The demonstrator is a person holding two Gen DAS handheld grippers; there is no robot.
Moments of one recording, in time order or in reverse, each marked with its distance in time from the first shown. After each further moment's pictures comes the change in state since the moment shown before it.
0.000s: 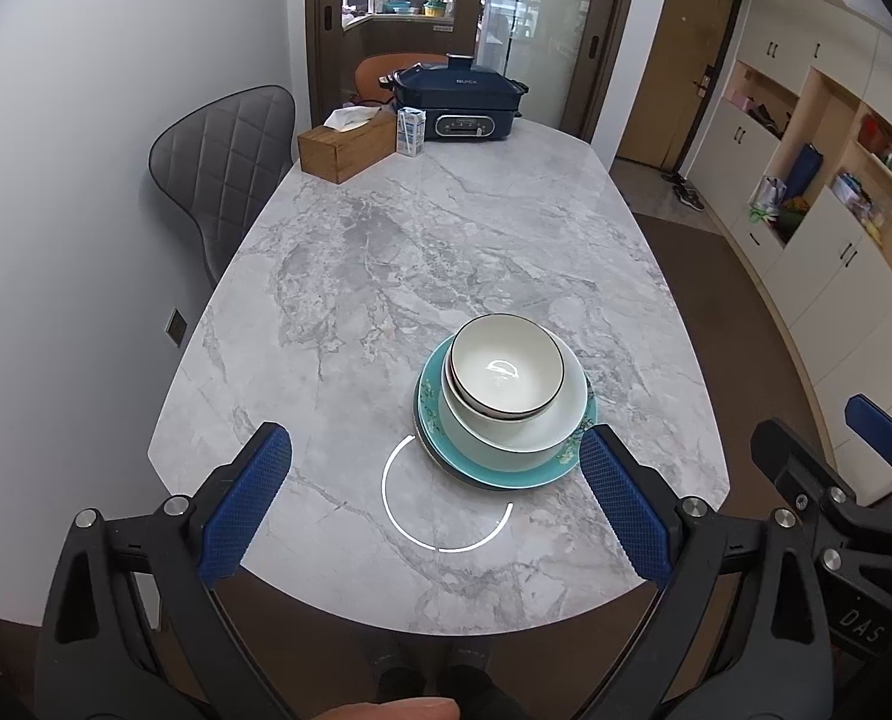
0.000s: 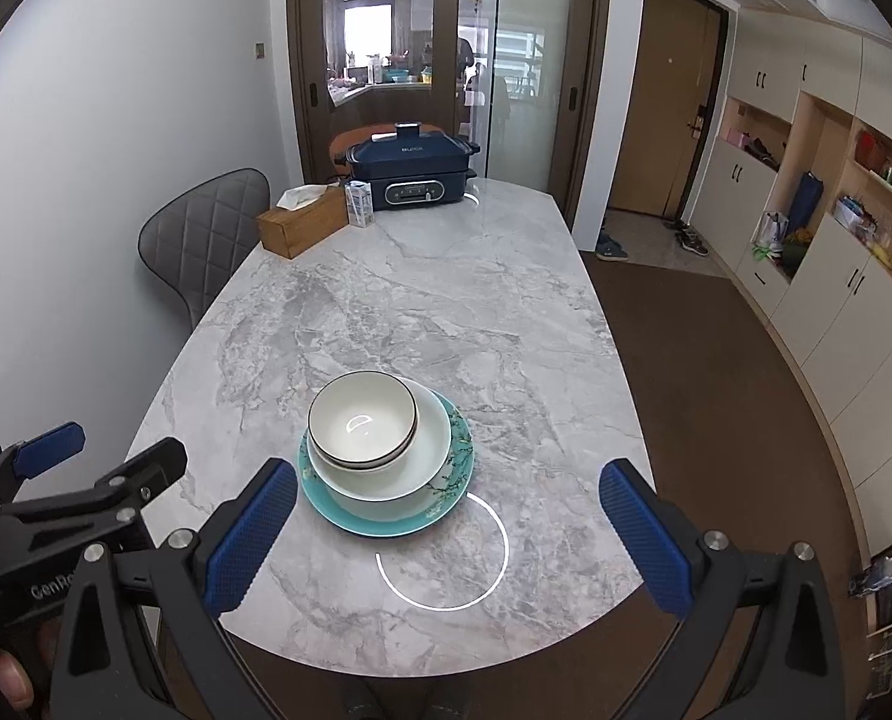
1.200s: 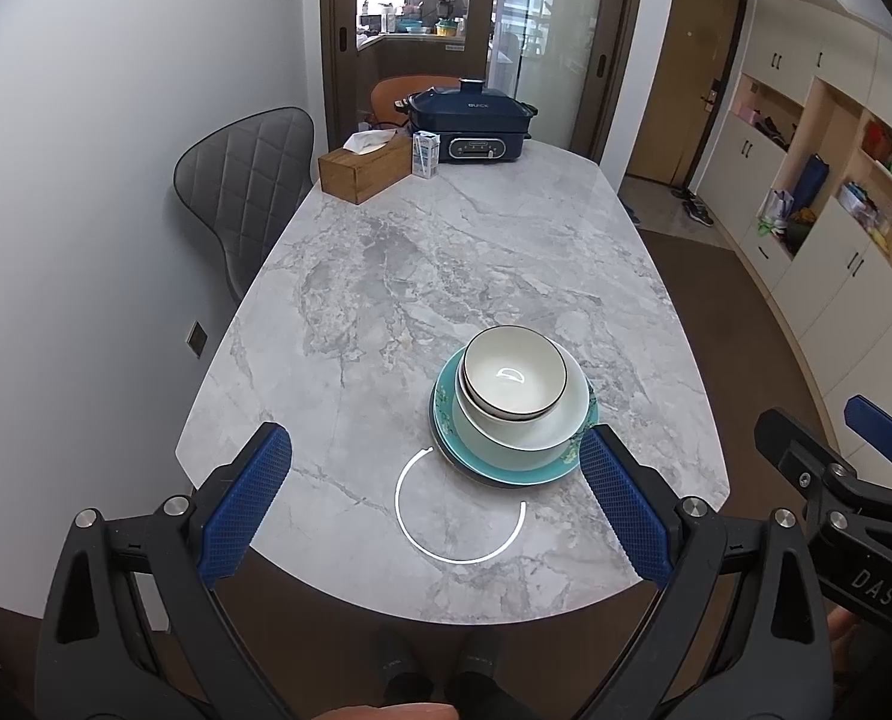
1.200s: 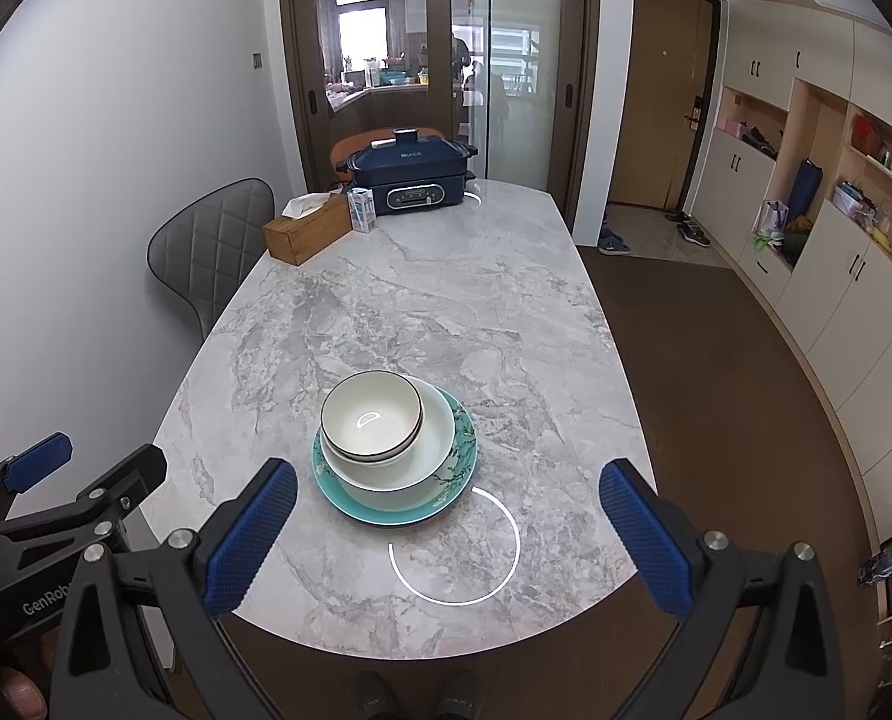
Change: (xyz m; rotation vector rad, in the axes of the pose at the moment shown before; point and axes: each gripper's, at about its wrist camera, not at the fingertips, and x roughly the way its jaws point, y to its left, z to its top) left arm -0.039 -0.012 -0.016 -0.002 -0.049 0.049; right arm -0.025 -0.008 0.002 0.024 0.007 0.025
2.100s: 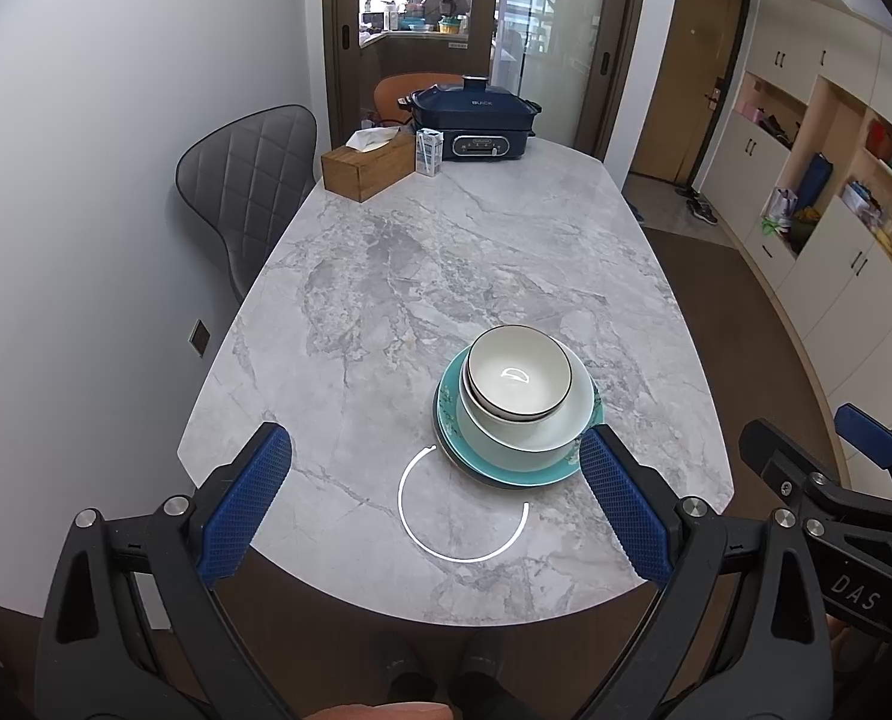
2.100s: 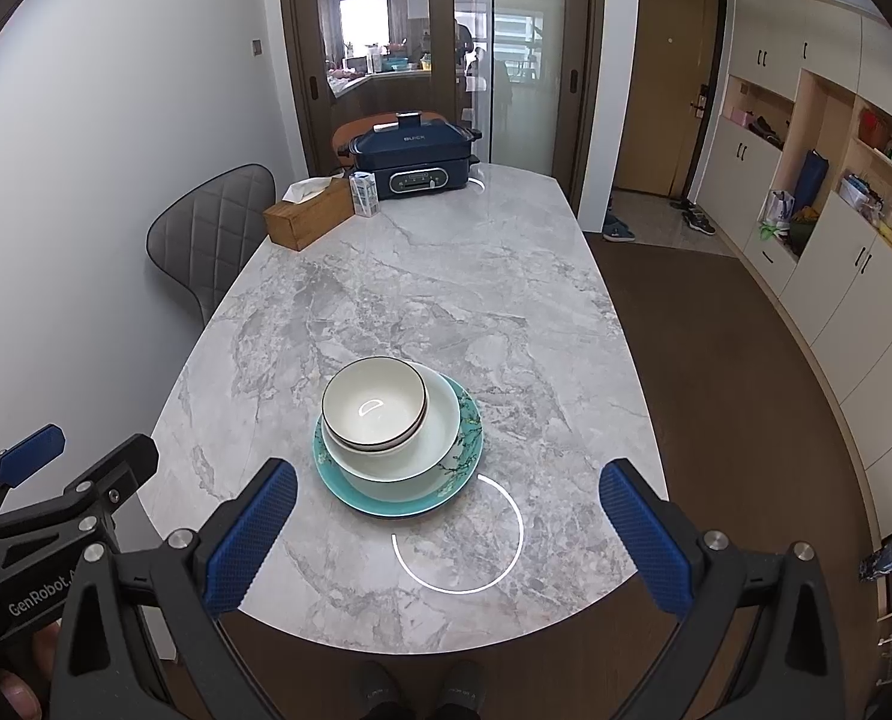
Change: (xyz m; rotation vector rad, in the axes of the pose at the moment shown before) left arm 0.000 -0.010 0.002 -0.019 0.003 0.016; right arm 0.015 -0.006 -0.002 -0.005 0.036 0.015
